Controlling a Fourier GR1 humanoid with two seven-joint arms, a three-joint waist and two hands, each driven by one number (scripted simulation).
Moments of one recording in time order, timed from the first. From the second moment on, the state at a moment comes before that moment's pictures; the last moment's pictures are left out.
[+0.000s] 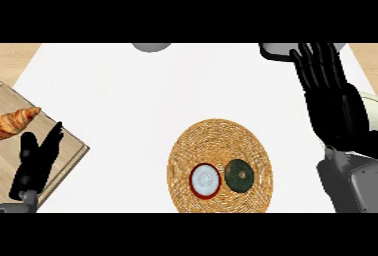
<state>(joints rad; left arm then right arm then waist) -0.03 0.46 -0.07 -1.29 0.18 0.17 0.20 -0.34 -0.28 0.09 -1.68 -0.36 -0.03 -0.16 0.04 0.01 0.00</state>
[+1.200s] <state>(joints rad) -0.16 0.22 -0.19 -1.50 0.13 0.23 0.06 0.32 -0.18 0.56 -1.95 0.46 -0.62 -0.19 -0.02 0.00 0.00</state>
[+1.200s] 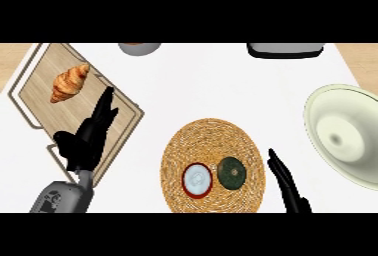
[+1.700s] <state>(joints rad) -0.18 0.21 -0.19 -1.49 0.11 0.21 0.05 0.27 -0.19 0.57 -2.15 0.70 -0.38 0.38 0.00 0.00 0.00</state>
